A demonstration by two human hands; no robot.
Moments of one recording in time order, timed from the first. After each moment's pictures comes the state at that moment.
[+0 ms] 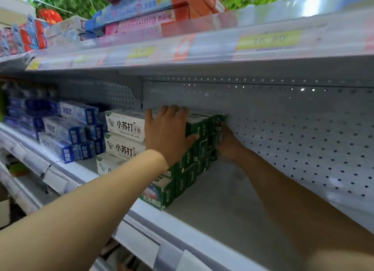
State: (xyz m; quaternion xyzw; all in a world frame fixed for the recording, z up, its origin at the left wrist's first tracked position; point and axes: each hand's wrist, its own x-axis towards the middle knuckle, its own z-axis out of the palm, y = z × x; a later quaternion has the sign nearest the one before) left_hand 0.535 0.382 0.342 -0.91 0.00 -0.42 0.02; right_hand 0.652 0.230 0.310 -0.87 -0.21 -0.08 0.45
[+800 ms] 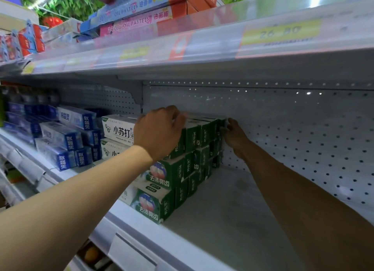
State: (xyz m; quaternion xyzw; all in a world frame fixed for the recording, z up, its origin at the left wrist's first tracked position) left_hand 0.548 0.399 0.358 -0.89 0.04 -0.43 -0.16; right_hand 0.691 0.226 0.330 -0.79 -0.15 -0.12 0.58
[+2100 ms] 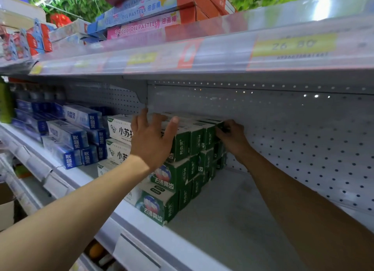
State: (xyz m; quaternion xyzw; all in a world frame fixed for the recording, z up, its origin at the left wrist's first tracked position) left_hand 0.543 0.416 0.337 -0.87 -0.04 -0.39 -0.28; right_hand 0.688 0.236 0.328 -0.82 -0.20 -0.16 0.52
